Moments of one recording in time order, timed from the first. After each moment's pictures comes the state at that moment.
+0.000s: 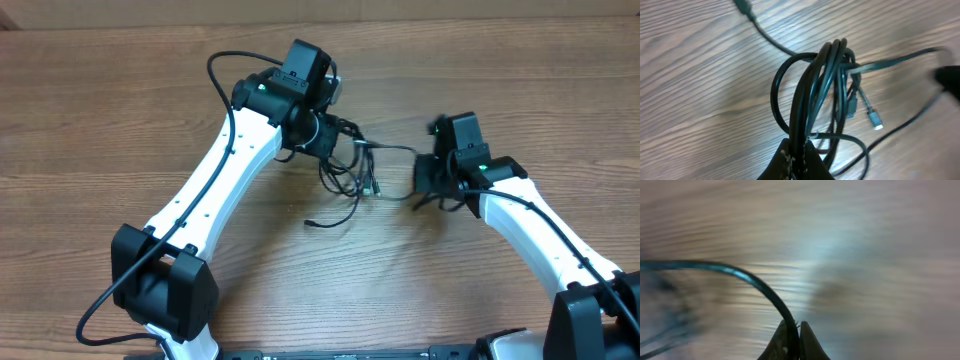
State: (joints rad) left arm -0.46 1.86 1.71 -1.05 0.14 -0.18; right arm 0.25 1.53 0.96 -0.57 0.04 0.34
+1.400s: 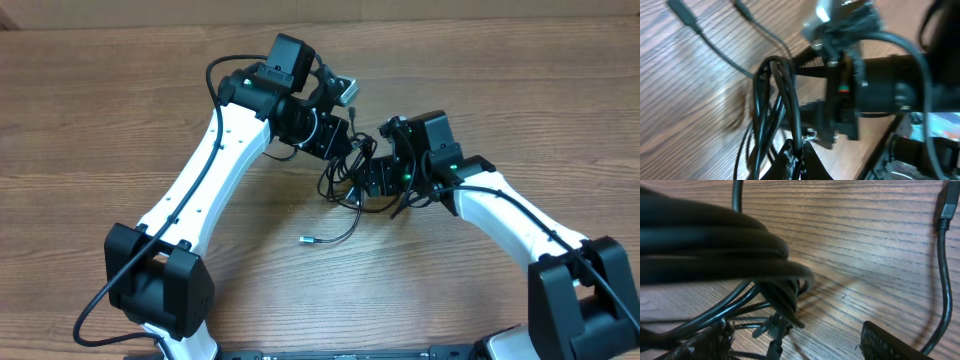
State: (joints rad) left arm -0.41 1.86 1.71 -1.04 0.62 0.03; right arm 0.34 1.65 0.96 -0.32 -0.37 0.16
